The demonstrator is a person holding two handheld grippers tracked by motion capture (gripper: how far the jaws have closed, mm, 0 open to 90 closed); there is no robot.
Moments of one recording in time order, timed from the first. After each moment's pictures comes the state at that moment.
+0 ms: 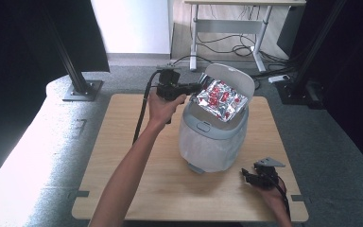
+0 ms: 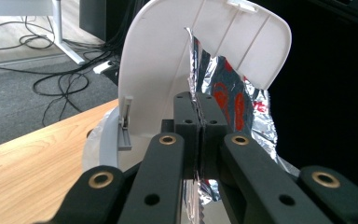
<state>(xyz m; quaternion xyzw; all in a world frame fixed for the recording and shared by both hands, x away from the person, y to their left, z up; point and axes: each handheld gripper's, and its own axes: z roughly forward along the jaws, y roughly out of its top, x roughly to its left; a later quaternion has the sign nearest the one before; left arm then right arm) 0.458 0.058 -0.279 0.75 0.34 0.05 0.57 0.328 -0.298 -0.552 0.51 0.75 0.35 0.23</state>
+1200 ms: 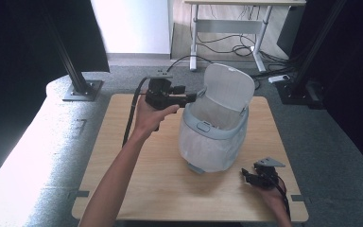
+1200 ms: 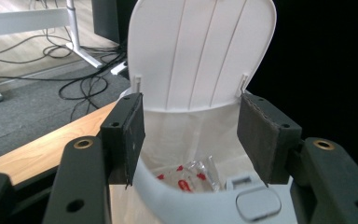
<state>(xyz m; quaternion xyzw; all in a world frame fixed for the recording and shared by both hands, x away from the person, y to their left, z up) 0.418 0.089 -0.273 0.77 0.31 0.11 0.54 0.328 -0.298 -0.552 0.51 0.75 0.35 0.23</state>
